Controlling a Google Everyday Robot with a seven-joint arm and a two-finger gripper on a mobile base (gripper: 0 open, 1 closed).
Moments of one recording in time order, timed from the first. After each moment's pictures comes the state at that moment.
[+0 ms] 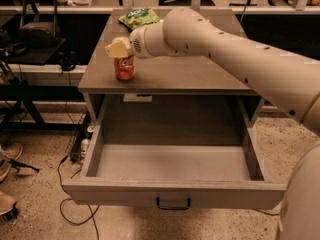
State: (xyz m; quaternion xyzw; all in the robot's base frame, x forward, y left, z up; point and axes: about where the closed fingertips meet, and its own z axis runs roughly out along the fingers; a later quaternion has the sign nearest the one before) arm 0.728 0.112 0.892 -0.32 0.78 0.27 0.47
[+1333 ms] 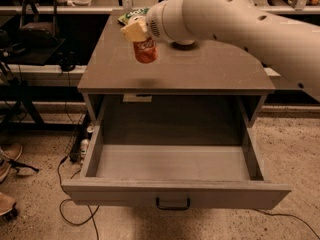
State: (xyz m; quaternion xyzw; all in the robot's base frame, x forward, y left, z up) arm 0.689 0.050 0.974 -0.33 0.76 0.16 0.53
